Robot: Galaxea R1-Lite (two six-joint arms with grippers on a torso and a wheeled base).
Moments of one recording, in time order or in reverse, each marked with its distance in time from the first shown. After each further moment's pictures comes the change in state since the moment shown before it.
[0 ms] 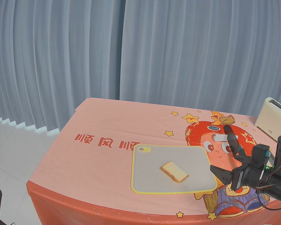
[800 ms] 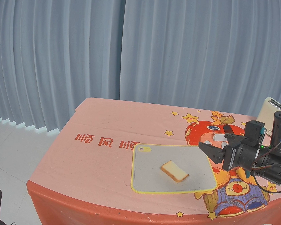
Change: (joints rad) left arm 0.000 0.000 0.000 0.000 0.000 0.000; right arm 0.067 0.076 -0.202 0.018 0.004 0.002
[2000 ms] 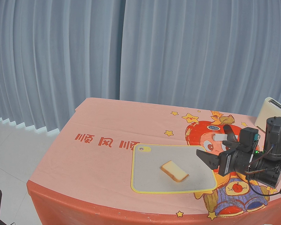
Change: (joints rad) left arm 0.000 0.000 0.000 0.000 0.000 0.000; right arm -0.011 0.041 0.032 -0.014 -0.004 -0.005
